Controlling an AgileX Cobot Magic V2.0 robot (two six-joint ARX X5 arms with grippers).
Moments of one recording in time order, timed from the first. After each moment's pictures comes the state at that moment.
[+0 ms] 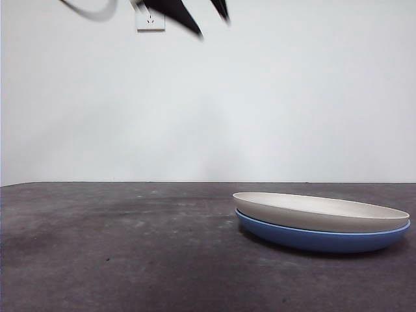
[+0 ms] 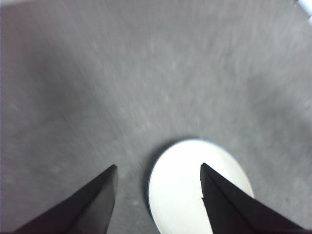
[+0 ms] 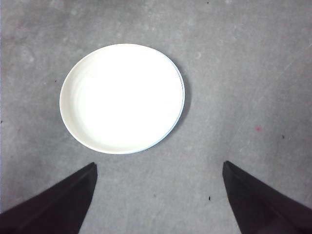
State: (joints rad) left arm -0.57 1.82 2.12 -0.98 0.19 -0.13; right arm 0.07 0.74 1.07 -1.12 -0.23 -0.01
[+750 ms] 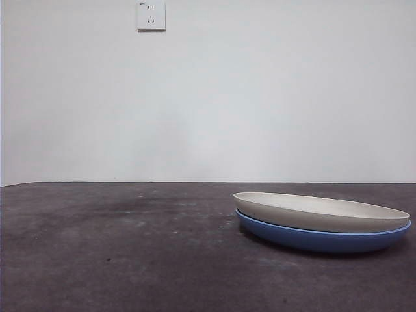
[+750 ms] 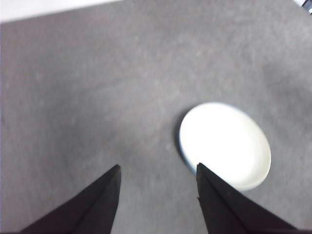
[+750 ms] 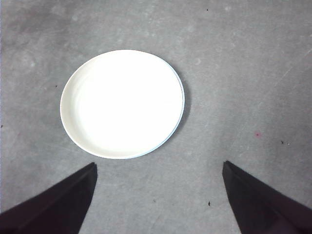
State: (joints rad) left arm -0.46 1.28 1.58 -0.95 0.19 -0.05; right arm 0.07 0.74 1.07 -1.11 -0.23 -0.01
